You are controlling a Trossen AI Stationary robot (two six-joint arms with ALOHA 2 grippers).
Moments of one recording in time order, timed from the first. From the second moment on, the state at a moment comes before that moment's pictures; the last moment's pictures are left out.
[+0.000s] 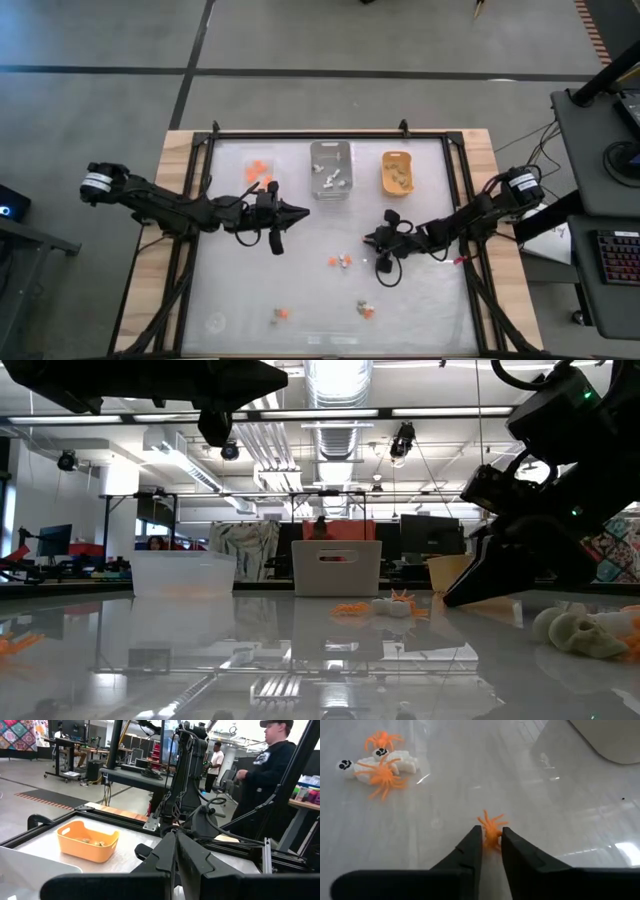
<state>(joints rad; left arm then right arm) -0.17 1.26 0.53 0.79 -0.31 -0.22 0.29 1.65 0.37 0.51 0.44 0.29</state>
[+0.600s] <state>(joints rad) -0.19 1.40 0.53 0.86 -0.27 -0.15 0.27 1.49 0.47 0.76 0.31 0.27</state>
